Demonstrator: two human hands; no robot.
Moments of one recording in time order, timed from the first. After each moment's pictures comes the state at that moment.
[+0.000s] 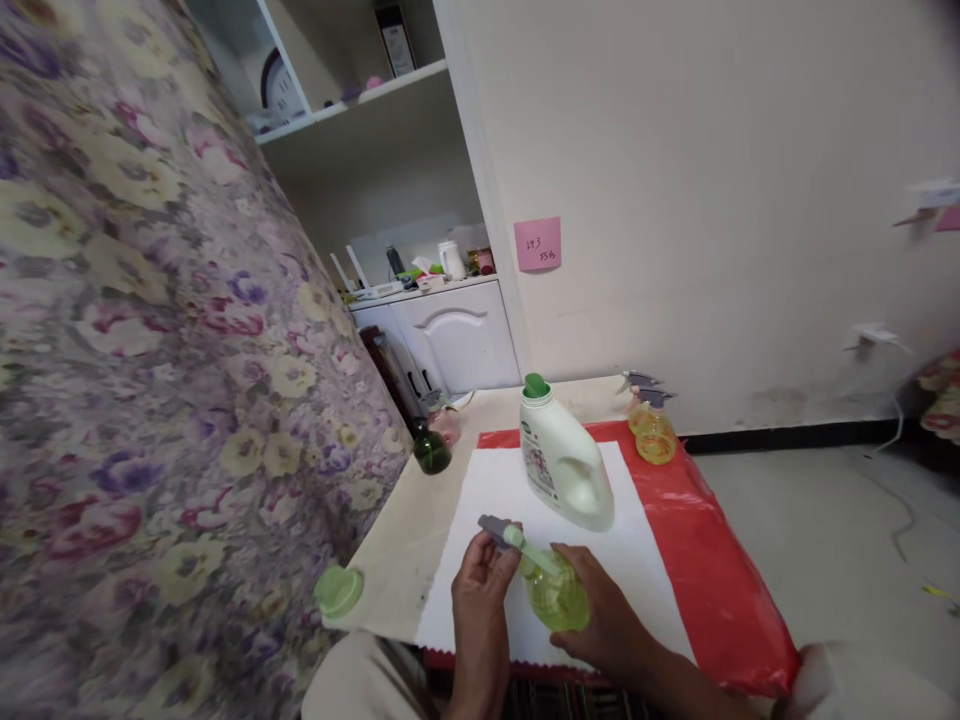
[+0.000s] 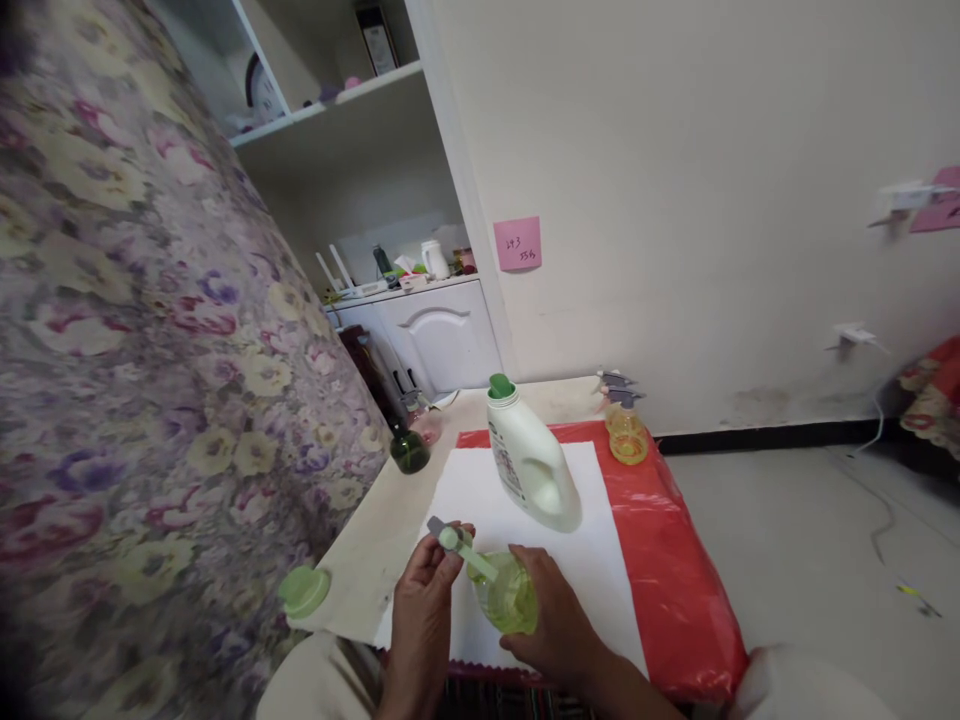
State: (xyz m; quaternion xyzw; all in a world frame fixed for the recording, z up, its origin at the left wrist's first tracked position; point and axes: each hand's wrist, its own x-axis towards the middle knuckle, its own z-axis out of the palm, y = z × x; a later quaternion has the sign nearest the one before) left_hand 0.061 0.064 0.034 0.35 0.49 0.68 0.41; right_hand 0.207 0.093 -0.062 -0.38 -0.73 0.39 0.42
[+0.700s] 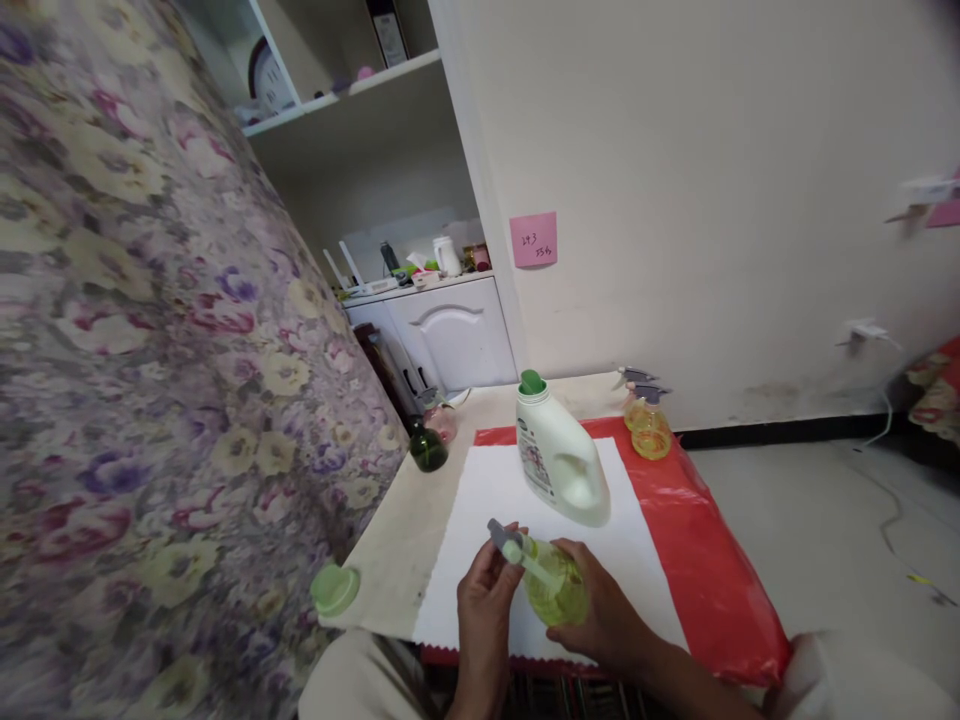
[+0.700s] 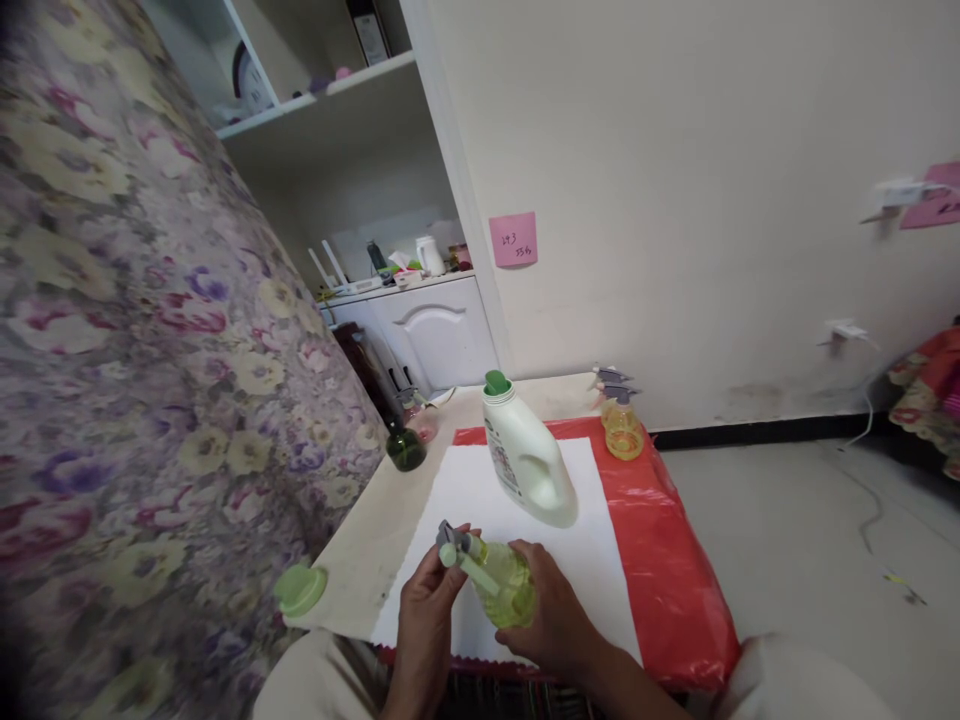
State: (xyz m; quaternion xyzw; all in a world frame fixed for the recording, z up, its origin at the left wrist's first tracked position) left_hand 0.060 0.061 0.021 0.36 0.51 0.65 0.44; right_hand 0.212 0.090 -0.049 -0.38 -0.70 0.44 0.42
